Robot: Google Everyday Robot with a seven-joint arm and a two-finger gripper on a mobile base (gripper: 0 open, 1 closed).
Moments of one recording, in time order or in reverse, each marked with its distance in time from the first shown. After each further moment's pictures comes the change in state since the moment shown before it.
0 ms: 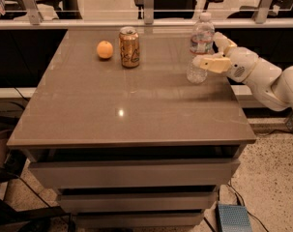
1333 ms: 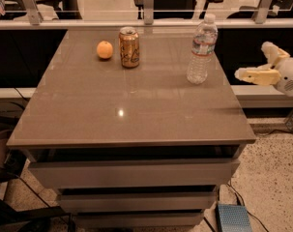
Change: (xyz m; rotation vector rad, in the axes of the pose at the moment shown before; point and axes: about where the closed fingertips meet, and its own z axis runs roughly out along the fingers) arm -0.026 -0.018 -0.122 0.198 0.149 -0.106
